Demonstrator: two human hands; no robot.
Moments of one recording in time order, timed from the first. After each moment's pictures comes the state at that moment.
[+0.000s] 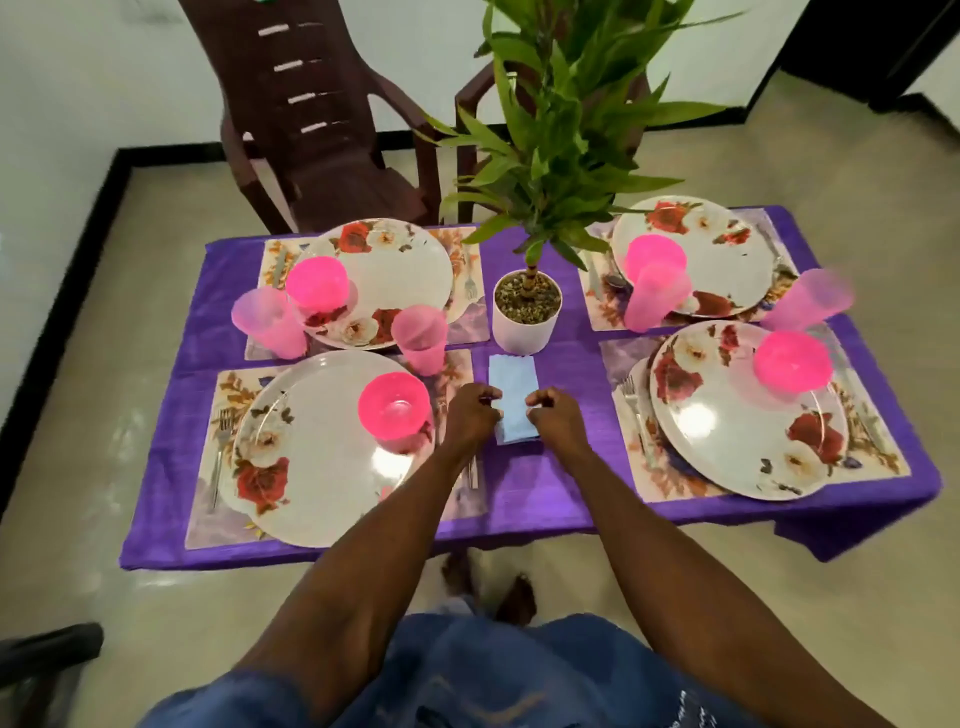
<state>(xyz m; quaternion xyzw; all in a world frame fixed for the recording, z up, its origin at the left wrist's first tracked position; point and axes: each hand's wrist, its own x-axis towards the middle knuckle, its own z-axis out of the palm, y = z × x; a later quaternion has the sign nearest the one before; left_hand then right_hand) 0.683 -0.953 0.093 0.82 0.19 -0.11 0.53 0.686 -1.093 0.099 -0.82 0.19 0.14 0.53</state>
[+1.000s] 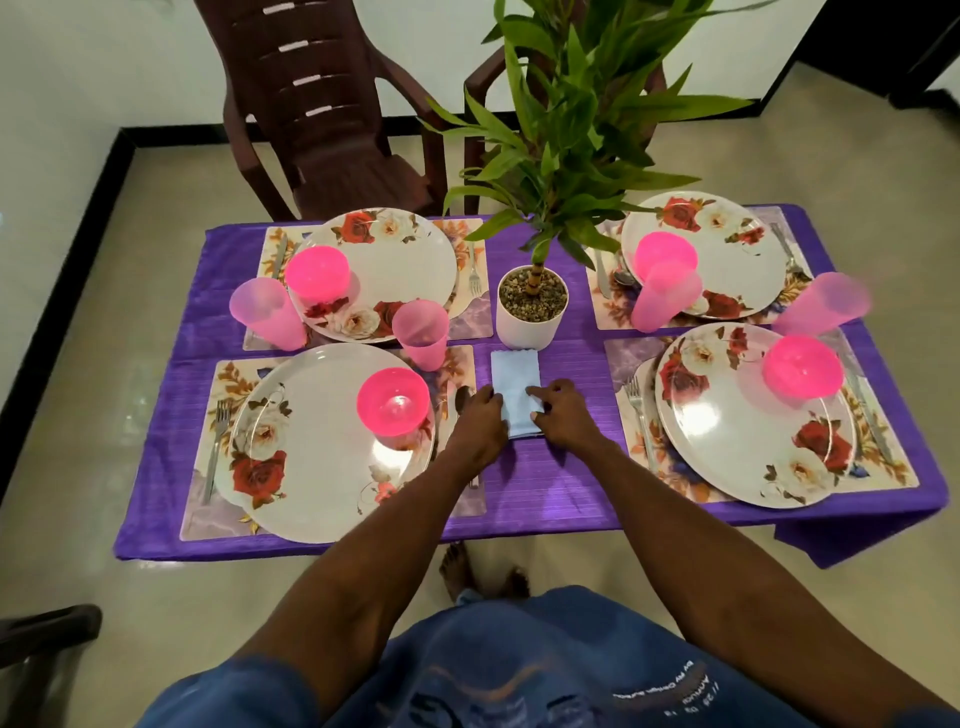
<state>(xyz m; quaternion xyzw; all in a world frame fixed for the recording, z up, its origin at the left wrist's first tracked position) 0.671 -0.959 0.085 0.95 -0.04 -0.10 0.30 0.706 -1.118 0.071 -0.94 -0.03 0.18 0.29</state>
